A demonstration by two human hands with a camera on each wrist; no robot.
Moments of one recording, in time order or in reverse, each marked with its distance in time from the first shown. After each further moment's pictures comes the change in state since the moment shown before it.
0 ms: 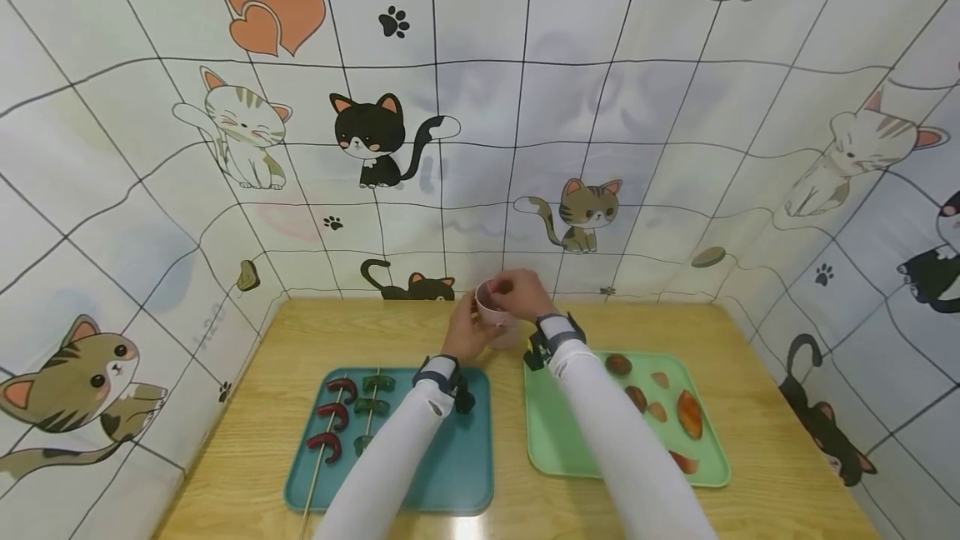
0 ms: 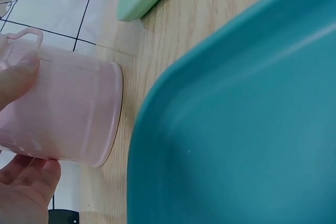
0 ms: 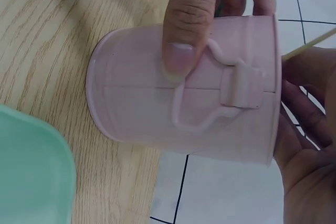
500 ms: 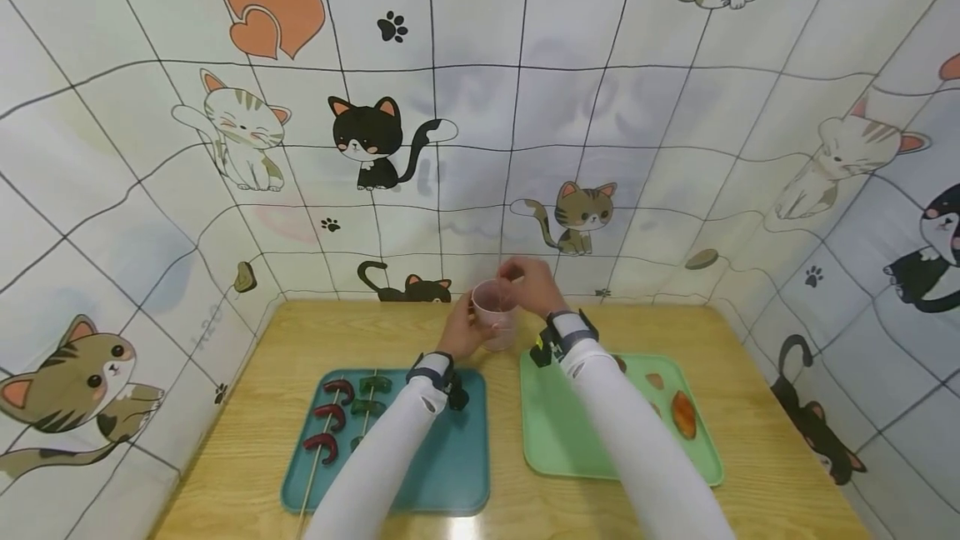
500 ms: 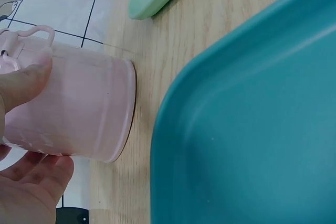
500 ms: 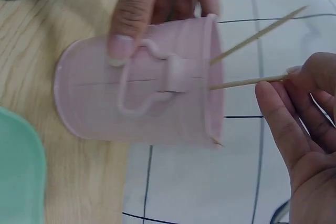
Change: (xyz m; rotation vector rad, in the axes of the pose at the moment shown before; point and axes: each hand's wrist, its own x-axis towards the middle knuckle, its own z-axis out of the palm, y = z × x) left_hand 0.002 0.003 -0.005 -0.041 -0.046 0.030; right_hand -0.017 -0.018 -0.034 0.064 0.128 -0.085
